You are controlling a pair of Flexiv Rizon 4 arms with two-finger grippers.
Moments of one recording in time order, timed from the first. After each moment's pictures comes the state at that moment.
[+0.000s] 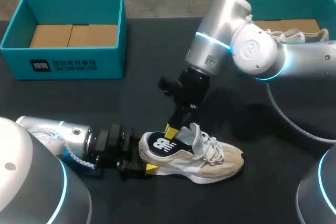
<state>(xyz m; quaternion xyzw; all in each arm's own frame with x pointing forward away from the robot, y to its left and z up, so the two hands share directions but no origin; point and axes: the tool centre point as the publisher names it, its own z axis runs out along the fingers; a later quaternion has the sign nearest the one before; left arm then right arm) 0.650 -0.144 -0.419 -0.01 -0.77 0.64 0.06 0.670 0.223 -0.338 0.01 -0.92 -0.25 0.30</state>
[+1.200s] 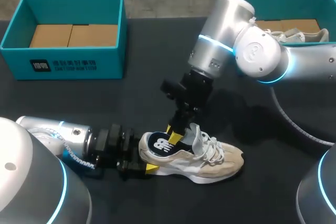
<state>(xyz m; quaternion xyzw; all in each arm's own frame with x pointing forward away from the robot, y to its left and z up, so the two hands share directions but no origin) 0.650 -0.144 -0.419 -0.01 -0.77 0.64 0.06 0.657 0.218 -0.341 0.03 -0.91 -0.26 0.32</state>
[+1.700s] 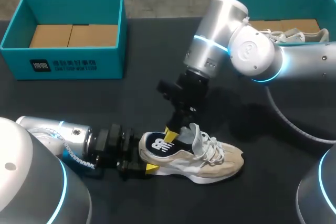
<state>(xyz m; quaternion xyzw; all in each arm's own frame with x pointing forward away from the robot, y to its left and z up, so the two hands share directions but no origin) 0.650 -0.144 -0.419 -0.01 -0.77 0.64 0.06 0.660 0.228 -0.340 0.04 -0.91 -0.26 0.32</state>
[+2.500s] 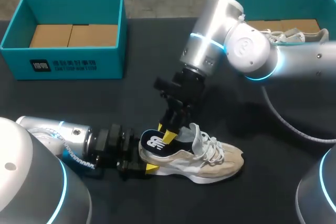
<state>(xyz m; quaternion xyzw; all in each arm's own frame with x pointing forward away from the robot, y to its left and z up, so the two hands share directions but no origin) 0.650 -0.144 -0.419 -0.01 -0.77 0.64 0.06 0.657 0.238 -0.332 0.08 -0.89 -0.29 0.34</state>
